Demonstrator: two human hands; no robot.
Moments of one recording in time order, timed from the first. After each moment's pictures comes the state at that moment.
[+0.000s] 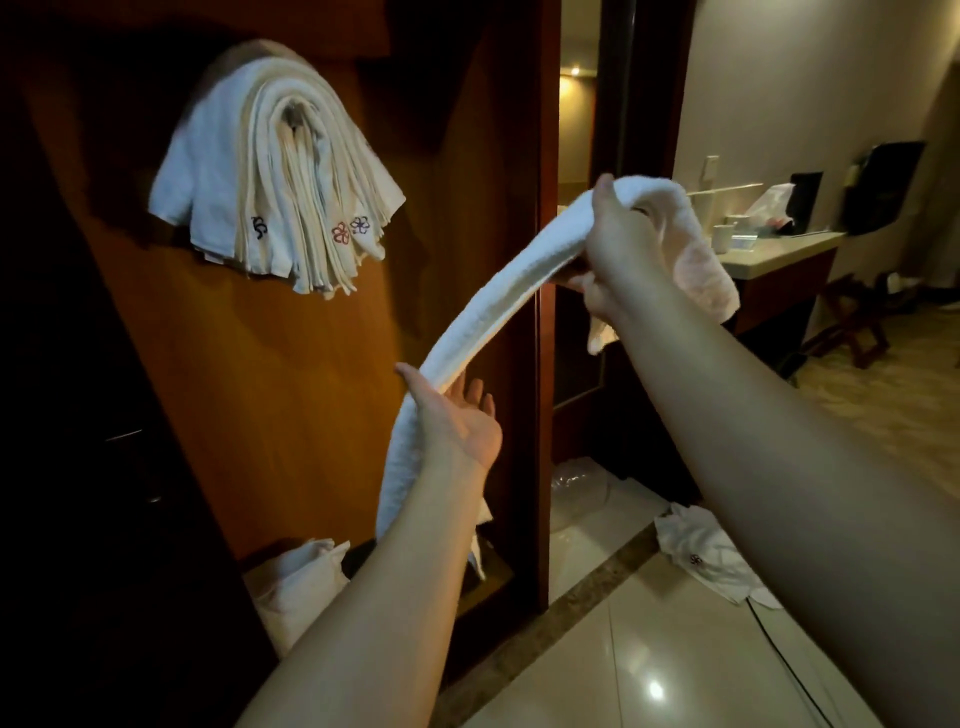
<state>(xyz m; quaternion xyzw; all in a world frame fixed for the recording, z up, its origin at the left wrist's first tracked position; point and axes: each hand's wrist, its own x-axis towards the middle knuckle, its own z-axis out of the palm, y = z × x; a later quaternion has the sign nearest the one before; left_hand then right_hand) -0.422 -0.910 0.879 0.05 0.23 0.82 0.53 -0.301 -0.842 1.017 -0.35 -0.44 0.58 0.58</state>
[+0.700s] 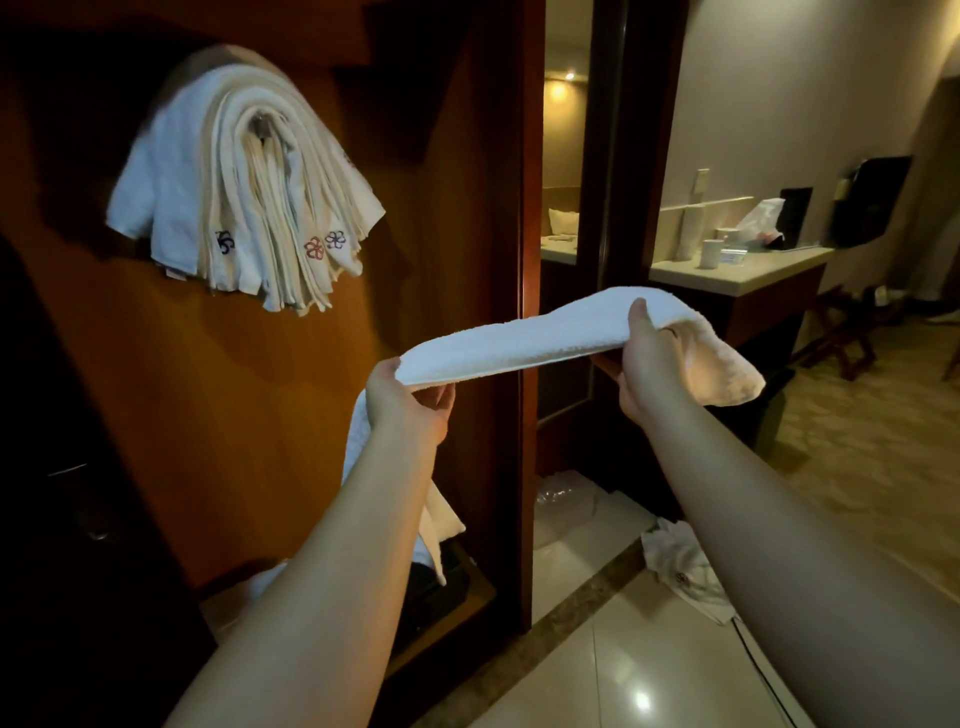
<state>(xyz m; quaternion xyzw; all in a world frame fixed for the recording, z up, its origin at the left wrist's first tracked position) -0.451 -0.862 0.926 -0.04 0.34 0.81 0.48 -0.259 -0.749 0.937 -0.45 -0.34 0.56 0.61</state>
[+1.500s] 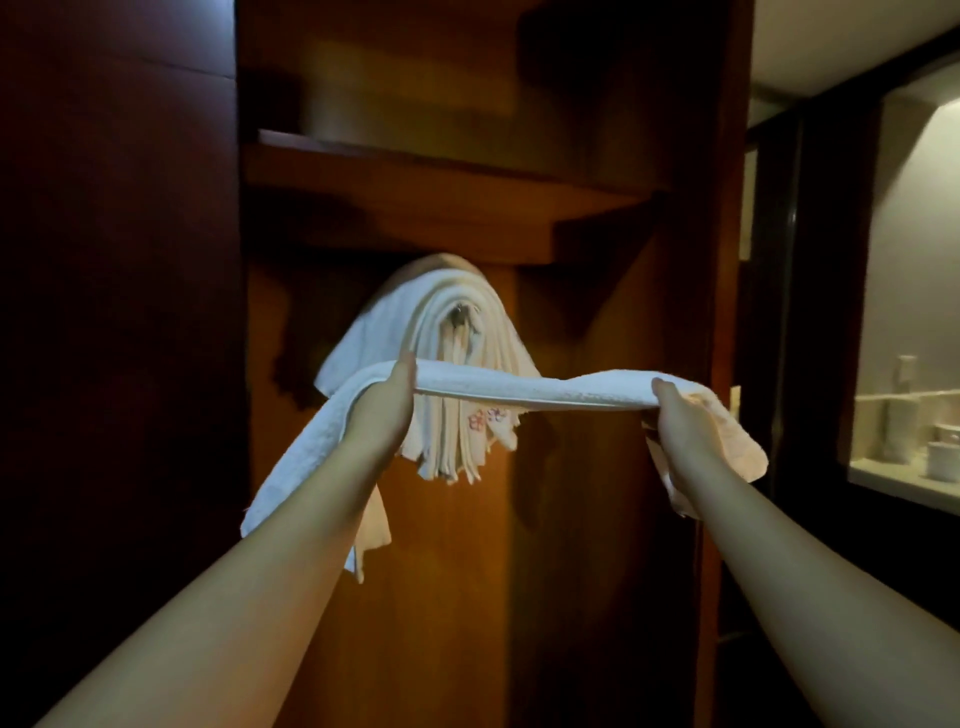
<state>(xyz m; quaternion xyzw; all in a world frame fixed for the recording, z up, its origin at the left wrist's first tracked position) -0.694 -0.863 1.071 0.30 0.62 0.72 0.05 -0.458 -0.668 1.053 -0.37 -0.56 0.52 0.53</state>
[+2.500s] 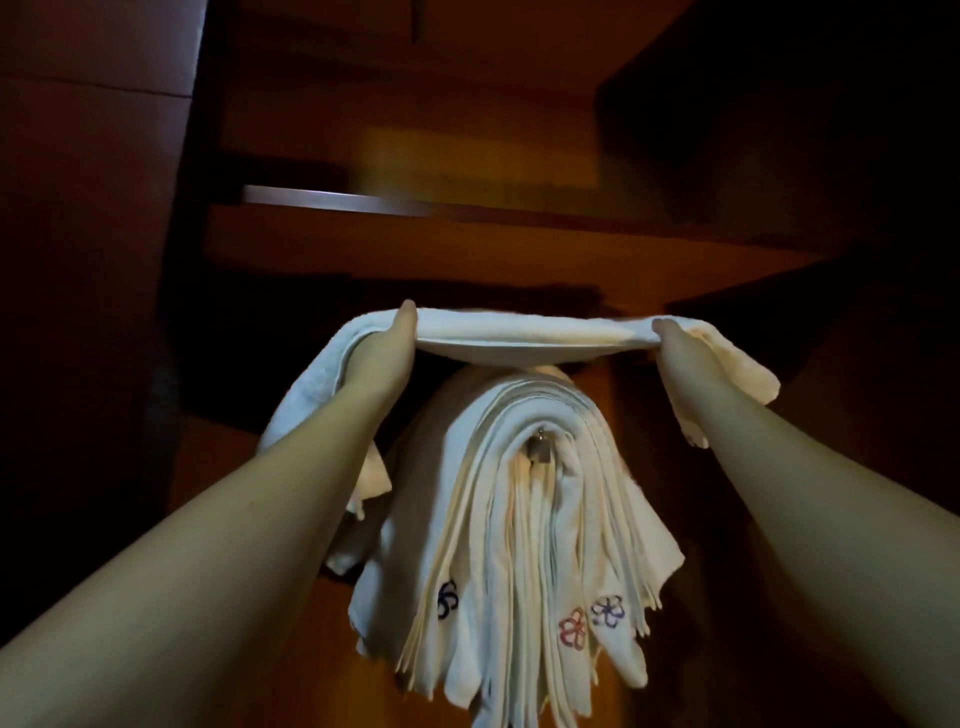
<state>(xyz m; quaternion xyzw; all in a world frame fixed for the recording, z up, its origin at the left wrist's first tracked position) -0.920 -0.734 1.263 0.31 0.57 0.73 -0.22 -0.727 -0.499 1.277 -0.25 -0.61 0.53 0.54</state>
